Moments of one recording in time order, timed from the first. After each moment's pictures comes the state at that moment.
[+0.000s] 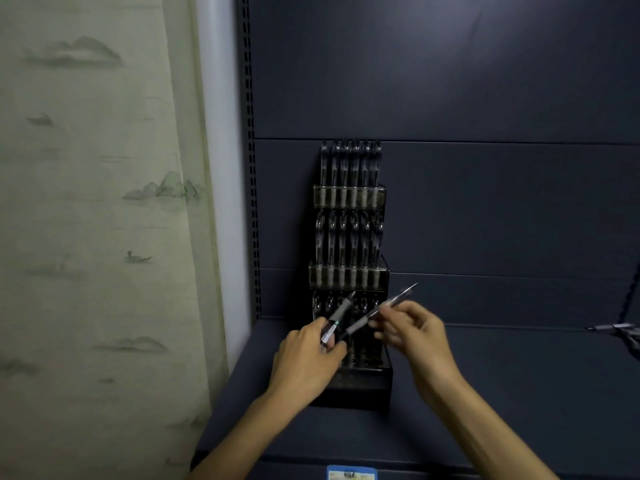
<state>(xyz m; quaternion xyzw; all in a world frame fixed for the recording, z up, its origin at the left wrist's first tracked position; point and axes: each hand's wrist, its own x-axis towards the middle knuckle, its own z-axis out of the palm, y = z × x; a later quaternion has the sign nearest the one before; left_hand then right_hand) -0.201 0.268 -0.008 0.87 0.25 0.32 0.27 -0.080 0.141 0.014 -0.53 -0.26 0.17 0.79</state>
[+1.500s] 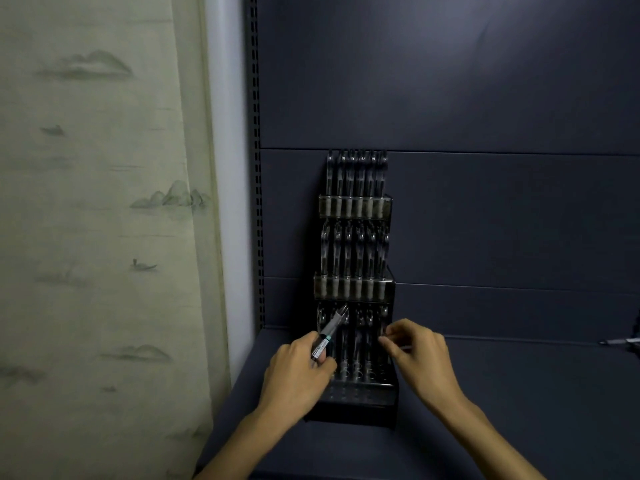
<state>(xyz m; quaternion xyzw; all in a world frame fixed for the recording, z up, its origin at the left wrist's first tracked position) -0.210 0.281 -0.014 0.86 0.27 0.33 0.28 -0.036 0.148 -0.019 -0.78 -0.41 -0.13 0.46</state>
